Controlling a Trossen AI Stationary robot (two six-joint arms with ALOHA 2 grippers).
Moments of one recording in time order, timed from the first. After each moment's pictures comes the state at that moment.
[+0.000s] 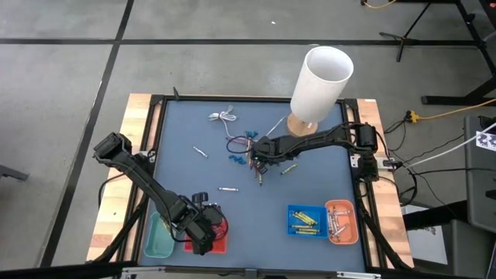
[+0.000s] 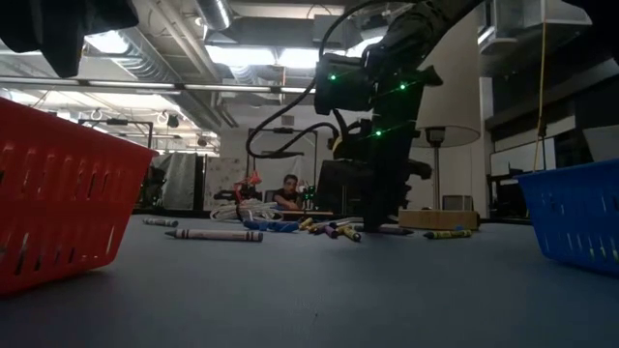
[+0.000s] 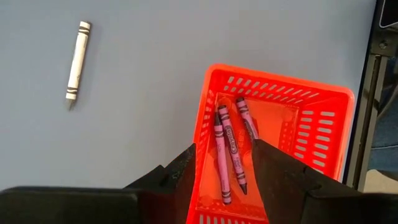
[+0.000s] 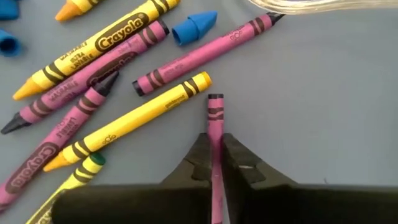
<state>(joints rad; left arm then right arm) -0.66 1.74 1.35 -0.88 -0.22 -0.83 -0.07 1.99 1.28 -0.68 0.29 0.69</state>
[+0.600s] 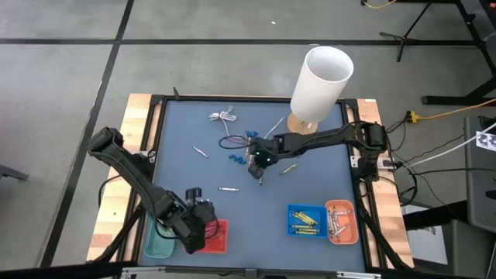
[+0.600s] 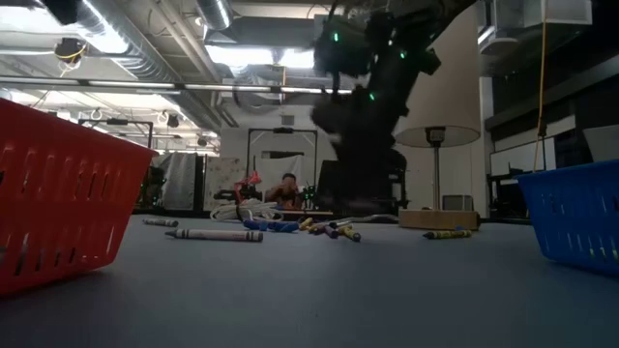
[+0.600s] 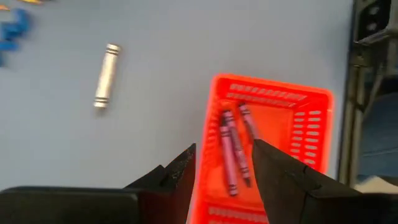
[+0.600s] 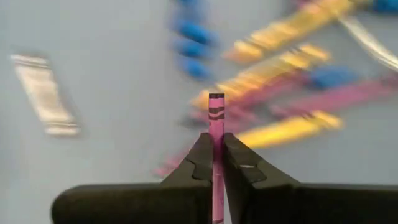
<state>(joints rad) -0.70 1.64 1.35 -0.94 -0.31 -0.83 -0.05 1.89 1.28 -0.50 0.03 0.55</state>
